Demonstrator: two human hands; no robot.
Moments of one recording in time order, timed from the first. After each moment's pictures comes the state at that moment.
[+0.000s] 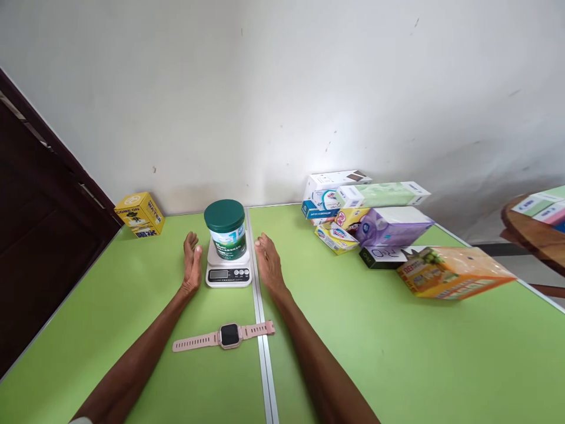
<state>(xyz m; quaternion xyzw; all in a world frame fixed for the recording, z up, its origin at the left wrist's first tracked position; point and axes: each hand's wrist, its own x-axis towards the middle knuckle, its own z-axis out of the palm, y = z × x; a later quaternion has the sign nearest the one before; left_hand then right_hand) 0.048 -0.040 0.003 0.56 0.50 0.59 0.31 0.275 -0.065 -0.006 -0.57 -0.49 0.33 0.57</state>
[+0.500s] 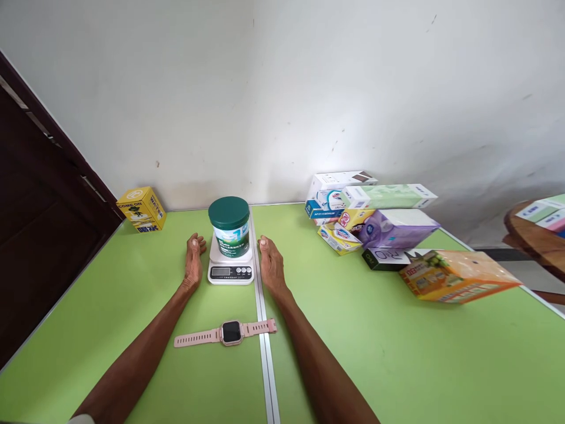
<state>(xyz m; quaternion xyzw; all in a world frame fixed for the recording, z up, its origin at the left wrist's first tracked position) 0.045 -0.031 -0.020 0.47 0.54 0.60 0.36 0.274 -0.065 -0.013 -0.57 -0.51 0.31 0.57</state>
